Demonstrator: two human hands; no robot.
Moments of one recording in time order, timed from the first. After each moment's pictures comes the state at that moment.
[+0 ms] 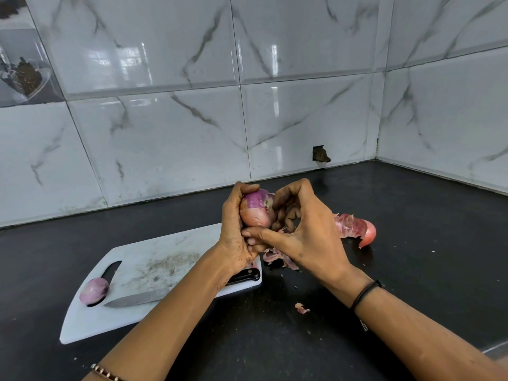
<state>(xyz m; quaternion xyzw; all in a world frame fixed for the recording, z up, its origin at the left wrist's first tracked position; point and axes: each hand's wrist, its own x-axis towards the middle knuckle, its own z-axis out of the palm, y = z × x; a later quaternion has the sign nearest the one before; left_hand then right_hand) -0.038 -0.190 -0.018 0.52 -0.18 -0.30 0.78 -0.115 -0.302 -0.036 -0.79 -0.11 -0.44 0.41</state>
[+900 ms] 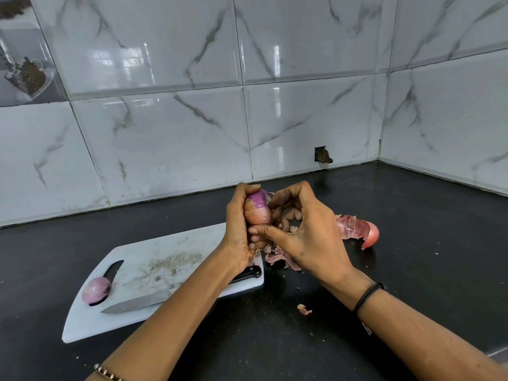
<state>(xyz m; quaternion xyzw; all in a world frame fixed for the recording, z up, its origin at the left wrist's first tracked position) -0.029 -0.194 -0.026 0.53 -0.18 -0.24 0.80 -0.112 -0.302 -0.038 -0.79 -0.10 -0.43 0.43</state>
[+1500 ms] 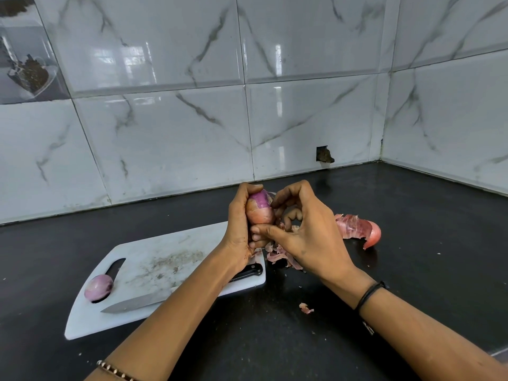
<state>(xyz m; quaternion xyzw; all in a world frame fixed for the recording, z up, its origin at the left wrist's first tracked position) -0.030 -0.192 -0.024 0.53 -0.18 -0.24 0.79 -0.111 -0.302 -0.038 -0.80 -0.09 -0.42 0.42</state>
